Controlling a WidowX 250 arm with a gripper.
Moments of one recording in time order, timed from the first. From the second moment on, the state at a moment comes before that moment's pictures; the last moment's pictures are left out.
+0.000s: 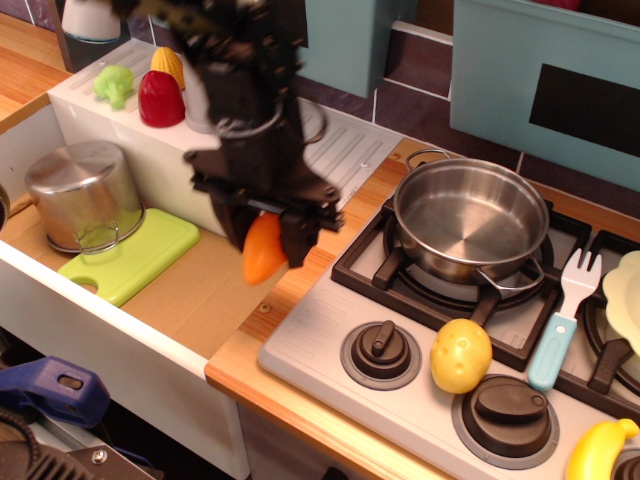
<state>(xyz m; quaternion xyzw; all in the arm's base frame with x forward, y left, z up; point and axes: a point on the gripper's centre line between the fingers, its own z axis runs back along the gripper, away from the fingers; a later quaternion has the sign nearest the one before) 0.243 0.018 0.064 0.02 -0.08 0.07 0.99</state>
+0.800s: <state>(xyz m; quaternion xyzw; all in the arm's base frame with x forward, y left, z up) 0.314 -0.059 0.114 0.06 -0.16 0.04 0.98</state>
